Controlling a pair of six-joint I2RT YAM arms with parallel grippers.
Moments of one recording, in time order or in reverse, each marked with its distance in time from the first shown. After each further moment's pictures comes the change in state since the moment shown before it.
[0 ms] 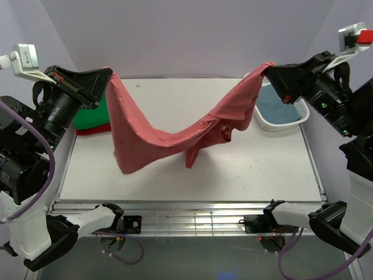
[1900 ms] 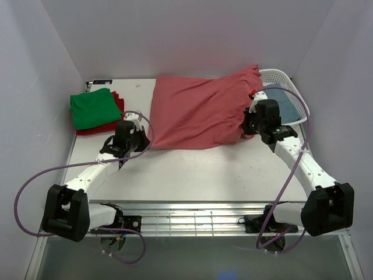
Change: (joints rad) left arm 0.235 0.148 -1.342 0.668 0.205 0.153; right arm -0.269 0.060 -1.218 0.573 0.064 -0.166
